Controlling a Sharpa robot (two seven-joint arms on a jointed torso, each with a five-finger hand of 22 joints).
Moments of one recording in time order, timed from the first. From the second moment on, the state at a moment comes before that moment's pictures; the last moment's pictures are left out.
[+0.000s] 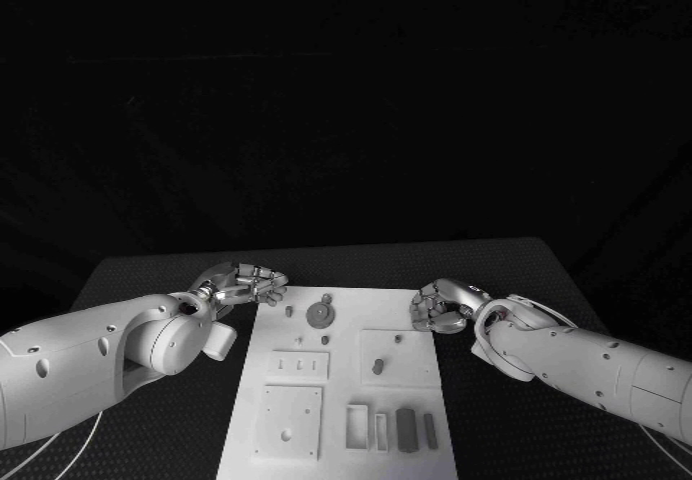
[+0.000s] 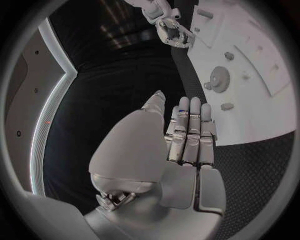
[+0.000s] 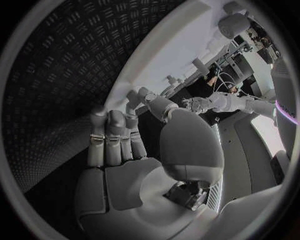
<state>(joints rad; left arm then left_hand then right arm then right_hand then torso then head) 1.29 -0.82 -0.18 1.35 -0.12 -0.22 0.18 1.53 -0.08 0.07 0.29 0.16 0.82 0.18 0.30 0.46 1.20 0.11 0.07 0.13 0.92 0.10 0.40 0.58 0.04 0.69 0.01 0.47 1.29 1.06 -0.69 -0.02 1.07 -1.25 -0.36 0.18 1.13 -0.20 0.69 -0.19 0.05 0.99 0.08 0.34 0.48 1.04 0.00 1.24 0.95 1.23 -0.10 1.13 1.15 0.23 1.10 -0.03 1.01 1.31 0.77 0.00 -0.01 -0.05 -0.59</state>
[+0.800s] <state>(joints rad) 1.29 -0.83 -0.17 1.37 -0.14 -0.22 0.14 1.48 -0.07 0.06 0.29 0.15 0.83 0.17 0.30 0.47 1.22 0.11 0.08 0.14 0.96 0.10 0.42 0.60 0.04 0.70 0.00 0.48 1.29 1.13 -0.69 0.00 1.10 -1.28 -0.39 0.16 1.15 -0.18 0.74 -0.19 0.05 1.02 0.06 0.36 0.49 1.05 -0.02 1.24 0.95 1.24 -0.12 1.14 1.15 0.23 1.11 -0.03 1.02 1.31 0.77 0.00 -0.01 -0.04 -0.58</state>
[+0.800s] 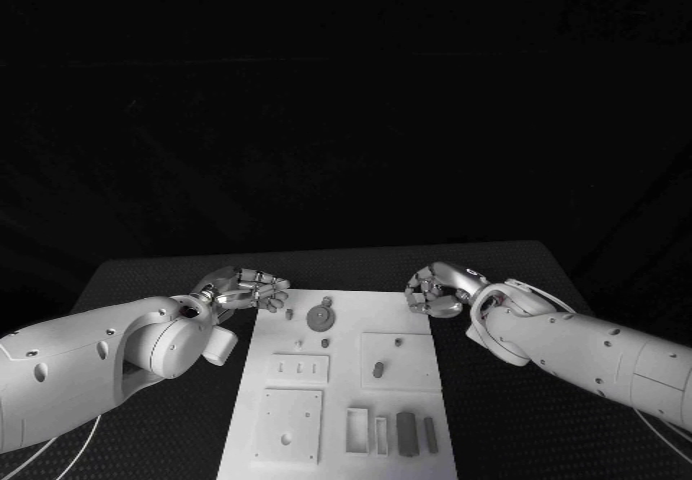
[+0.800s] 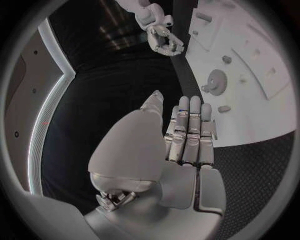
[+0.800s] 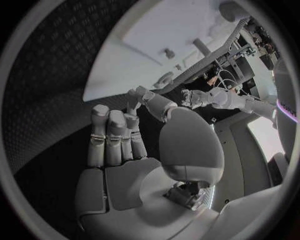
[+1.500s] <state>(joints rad) 1.36 -0.75 -0.17 1.45 -0.26 -0.25 -0.08 1.35 -0.11 0.07 0.29 0.05 0.89 0.16 0.31 0.47 1.29 0.08 0.10 0.16 1.00 0.08 0.48 0.65 0.05 0.73 -0.02 0.53 1.30 1.22 -0.62 0.00 1.34 -1.47 -0.37 -0.13 1.15 -0.18 0.76 -0.20 0.05 1.02 0.05 0.36 0.49 1.06 -0.03 1.24 0.94 1.25 -0.13 1.15 1.15 0.23 1.13 -0.05 1.03 1.31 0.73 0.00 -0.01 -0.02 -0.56</state>
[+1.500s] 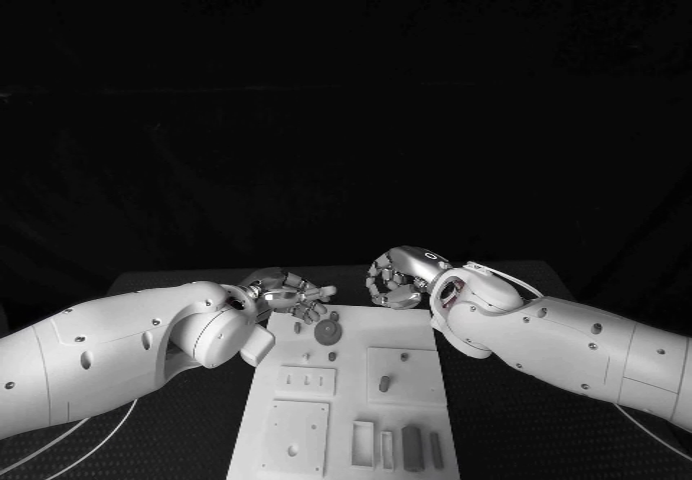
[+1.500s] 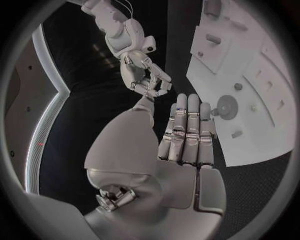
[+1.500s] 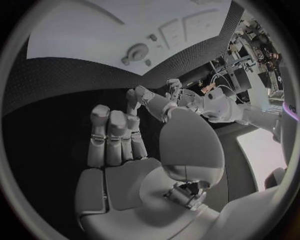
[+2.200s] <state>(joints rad) 1.36 -0.72 -0.18 1.46 -0.28 -0.27 -0.13 1.28 -0.10 0.01 0.29 0.05 0.89 0.16 0.31 0.46 1.28 0.09 0.08 0.16 0.99 0.08 0.48 0.66 0.05 0.73 -0.02 0.53 1.30 1.20 -0.56 0.00 1.42 -1.56 -0.38 -0.21 1.15 -0.20 0.78 -0.19 0.05 1.03 0.04 0.36 0.49 1.06 -0.03 1.24 0.94 1.26 -0.14 1.15 1.15 0.23 1.14 -0.05 1.03 1.31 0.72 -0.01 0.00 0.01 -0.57</state>
